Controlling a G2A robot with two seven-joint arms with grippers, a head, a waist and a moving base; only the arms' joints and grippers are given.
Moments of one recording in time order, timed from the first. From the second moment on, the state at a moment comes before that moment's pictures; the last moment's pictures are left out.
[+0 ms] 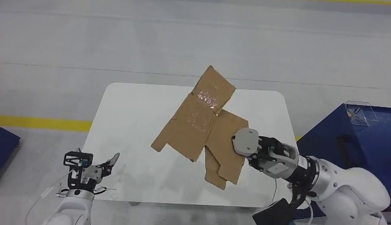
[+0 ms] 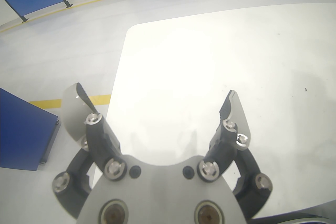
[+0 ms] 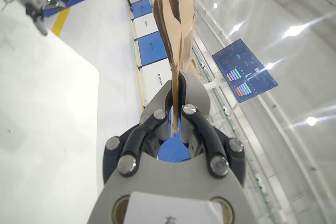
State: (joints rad) left arm 1.73 -1.15 -1.60 -1.80 1.33 0.00 0.00; right arm -1.52 -1.20 1.65 -2.35 -2.48 -0.53 -0.79
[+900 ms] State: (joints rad) left arm 1.73 -1.15 -1.60 -1.80 1.33 0.00 0.00; right arm -1.51 -1.15 1.78 -2.21 -1.40 -1.02 -0.67
